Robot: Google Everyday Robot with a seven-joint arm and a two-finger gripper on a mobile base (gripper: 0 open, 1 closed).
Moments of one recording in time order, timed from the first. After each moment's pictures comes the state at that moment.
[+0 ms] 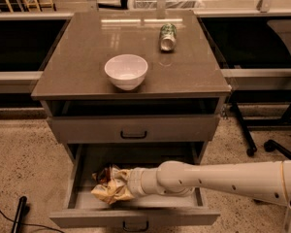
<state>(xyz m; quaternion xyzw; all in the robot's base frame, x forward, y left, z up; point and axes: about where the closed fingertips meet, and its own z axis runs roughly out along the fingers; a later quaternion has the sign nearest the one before) 0.473 0.100 0.481 -0.66 0.60 0.19 0.41</state>
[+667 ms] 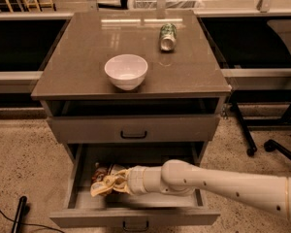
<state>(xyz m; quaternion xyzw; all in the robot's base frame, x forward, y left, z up) 0.480 0.110 0.490 -0.65 0.57 0.23 0.45</state>
